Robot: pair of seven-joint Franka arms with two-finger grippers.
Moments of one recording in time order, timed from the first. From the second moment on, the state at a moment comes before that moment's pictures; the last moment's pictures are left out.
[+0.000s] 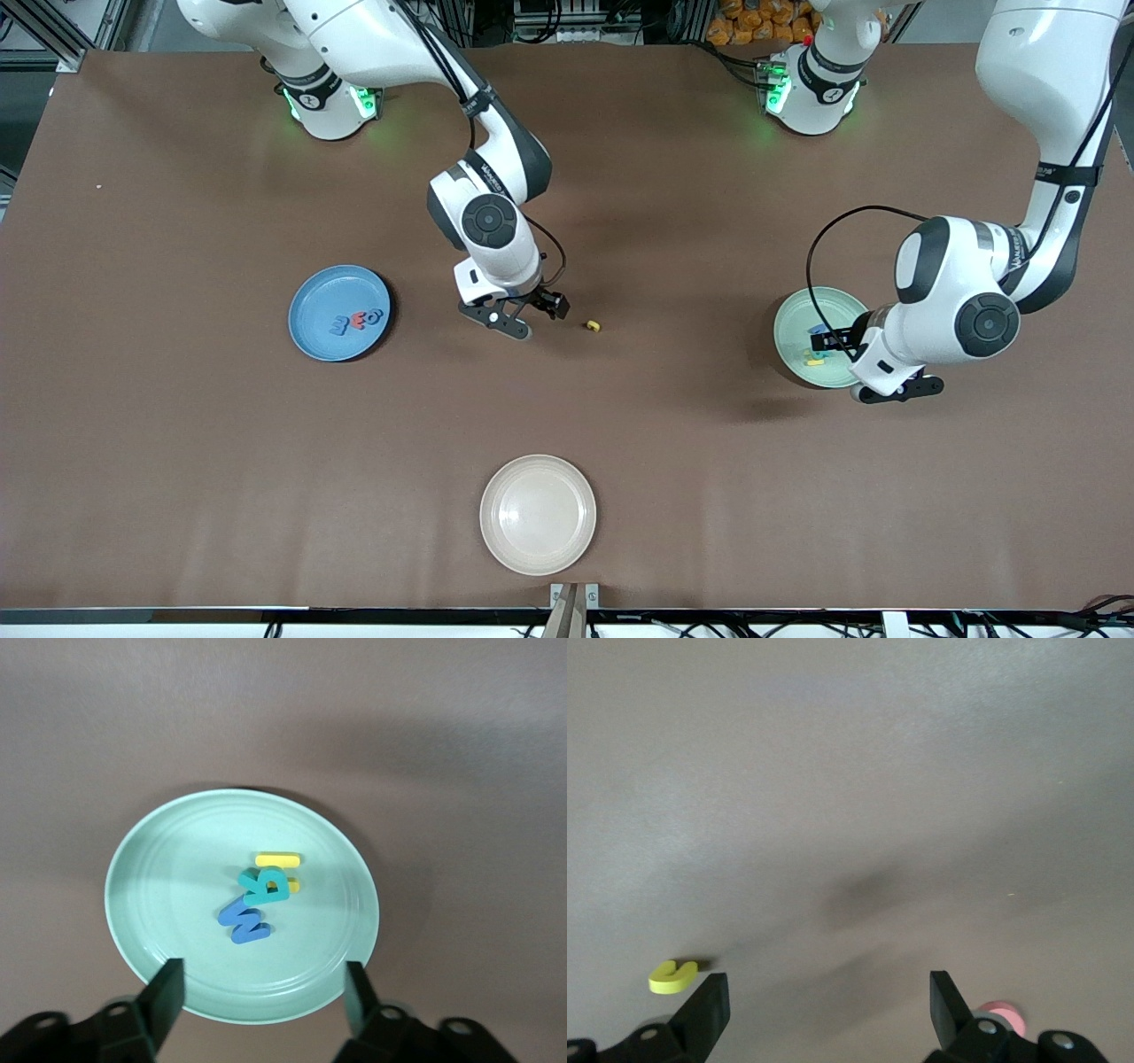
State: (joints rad) left arm 0.16 0.44 -0.32 -1.81 0.10 2.00 -0.31; right arm 0.79 0.61 -0.08 -1.71 0.18 2.32 1.07
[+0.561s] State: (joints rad) left arm 0.16 0.16 -0.31 -1.67 0.10 1.73 -0.19; right arm 0.82 0.73 -0.08 -1.53 0.19 2.19 1.19
